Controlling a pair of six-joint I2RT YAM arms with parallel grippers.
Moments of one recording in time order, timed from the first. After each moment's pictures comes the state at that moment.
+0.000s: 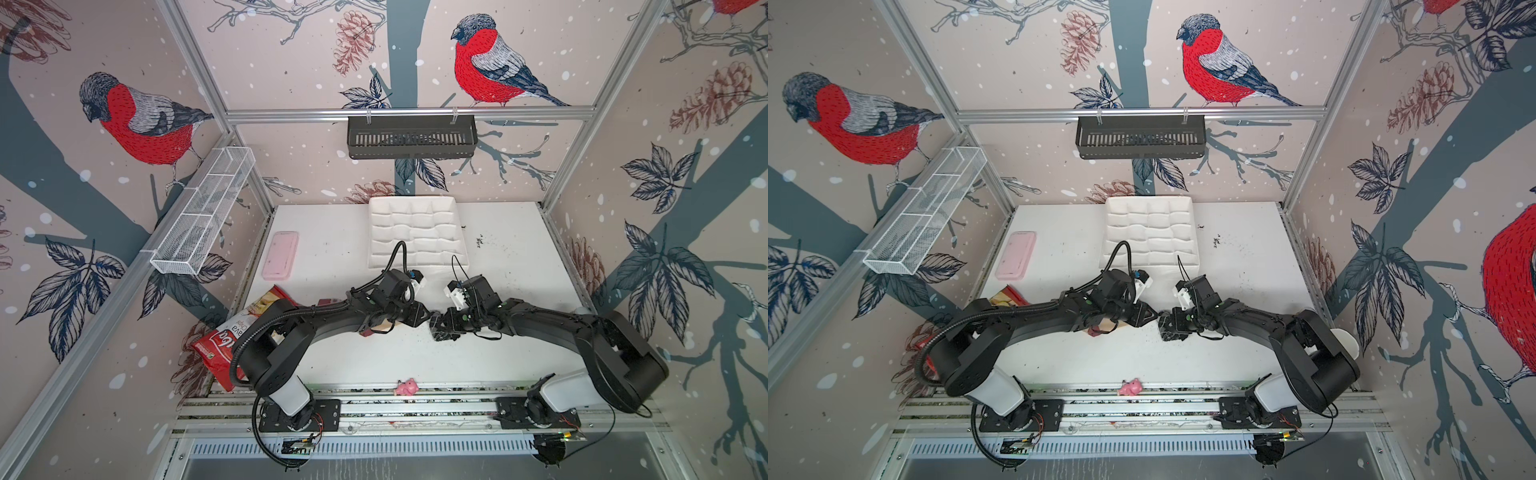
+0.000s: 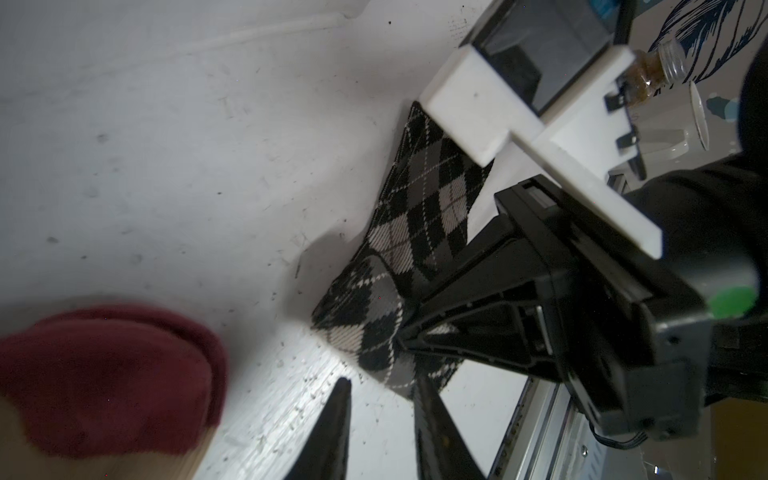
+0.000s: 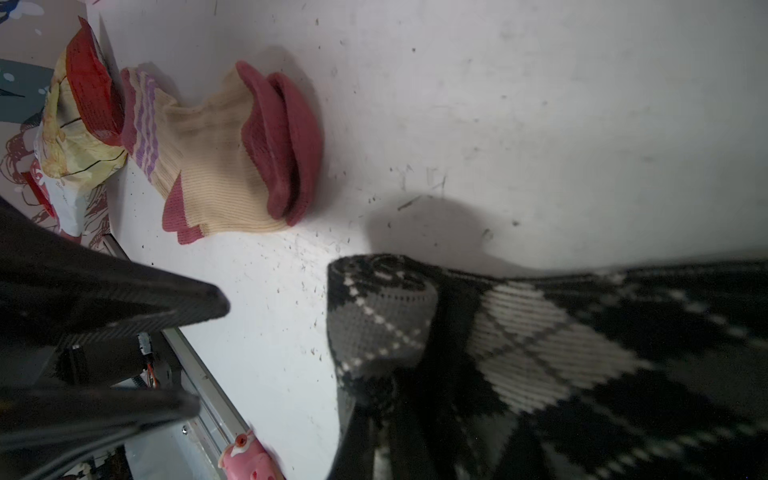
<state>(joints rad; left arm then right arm) -0.81 1.65 0.85 0.00 0.42 -0.44 0.57 1.45 0.57 -0.13 -0.51 0.55</state>
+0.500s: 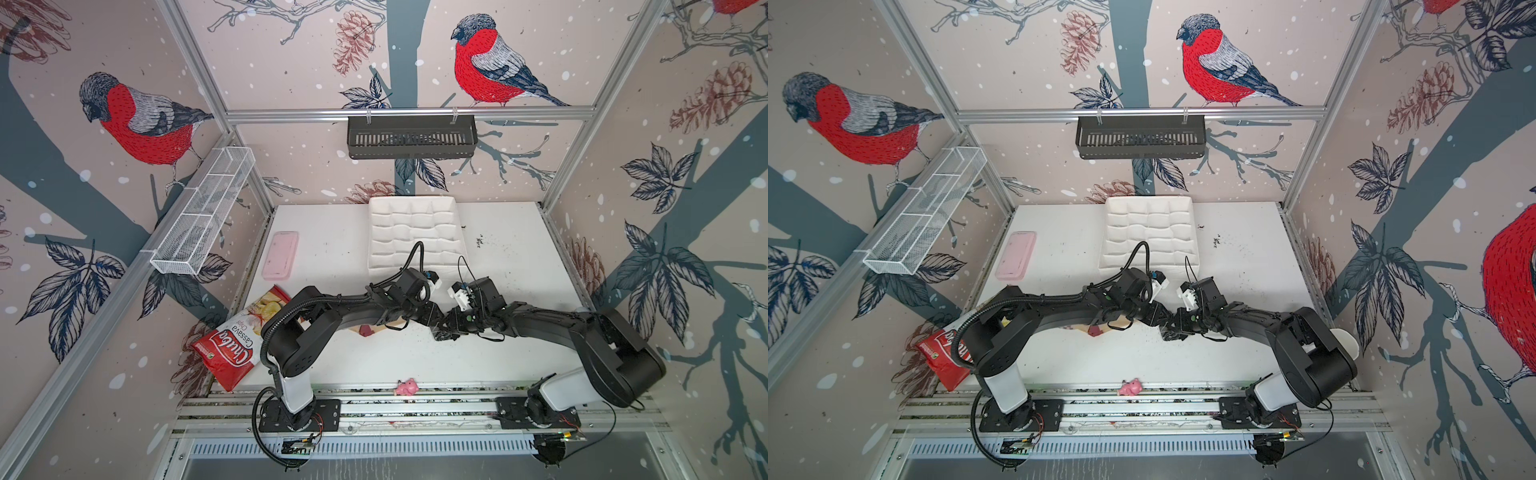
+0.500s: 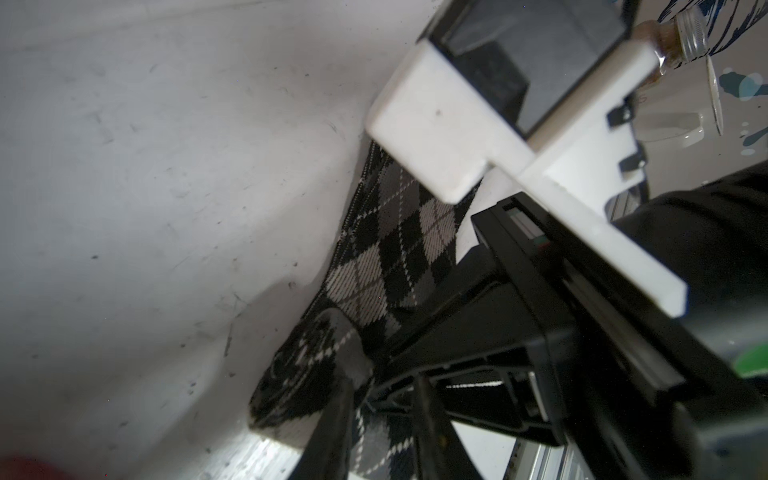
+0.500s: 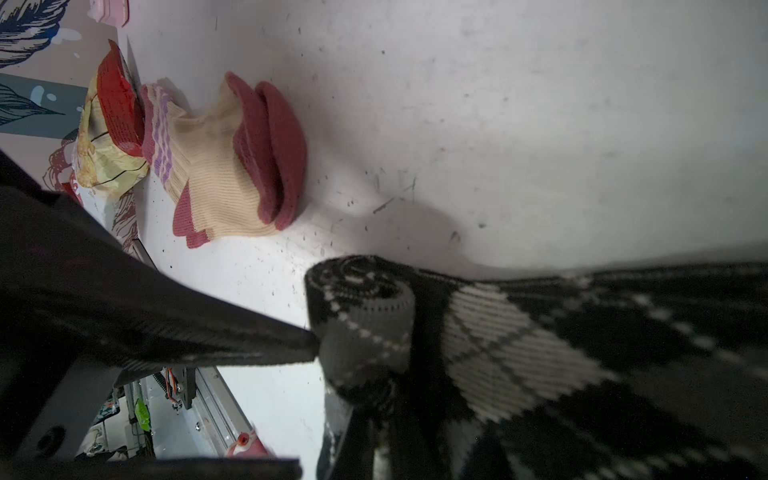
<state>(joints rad) -0.85 1.80 0.98 0.01 0.46 -0.45 0.51 1.49 0.52 -0.04 -0.58 0.53</state>
